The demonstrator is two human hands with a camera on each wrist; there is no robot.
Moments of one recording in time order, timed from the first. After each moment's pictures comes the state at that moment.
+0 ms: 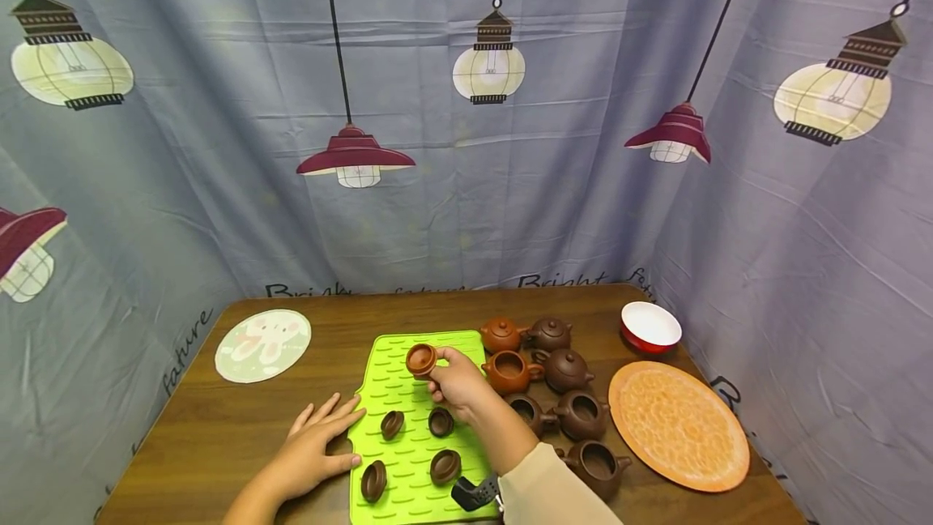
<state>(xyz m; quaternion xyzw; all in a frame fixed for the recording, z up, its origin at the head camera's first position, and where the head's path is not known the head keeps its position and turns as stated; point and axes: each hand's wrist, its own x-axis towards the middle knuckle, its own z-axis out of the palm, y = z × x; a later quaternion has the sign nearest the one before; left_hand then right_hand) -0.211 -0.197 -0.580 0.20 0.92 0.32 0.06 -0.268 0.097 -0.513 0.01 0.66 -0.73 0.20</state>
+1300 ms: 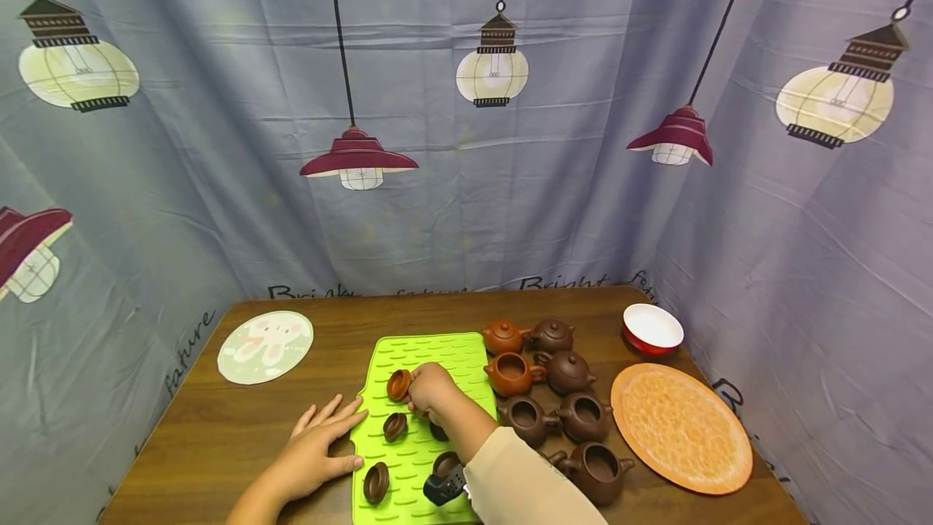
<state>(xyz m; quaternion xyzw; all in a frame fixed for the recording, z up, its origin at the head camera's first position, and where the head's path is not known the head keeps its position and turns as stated) -0.212 -0.198 -0.582 0.21 0.92 0.32 0.07 -0.271 0.051 -0.522 0.03 0.79 -0.58 0.21</state>
